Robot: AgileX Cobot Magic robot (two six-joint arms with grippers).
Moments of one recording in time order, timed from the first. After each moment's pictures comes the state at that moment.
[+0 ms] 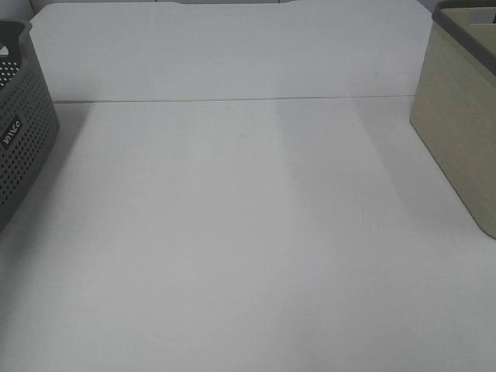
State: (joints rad) left arm 0.18 1.71 -1.51 0.37 1.02 1.06; right arm -0.09 0.00 -0.45 0.09 1.11 -0.10
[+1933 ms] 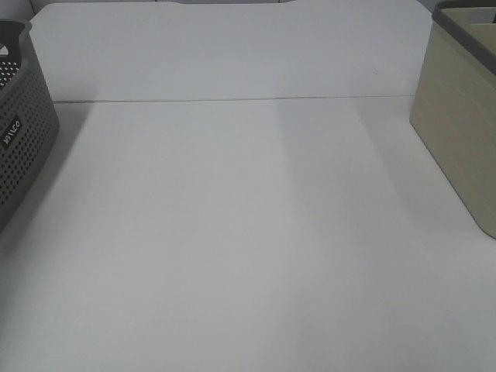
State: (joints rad) left arm 0.18 2.07 -1.51 0.37 0.77 1.23; right arm -0.09 0.00 -0.45 0.09 1.11 -0.10
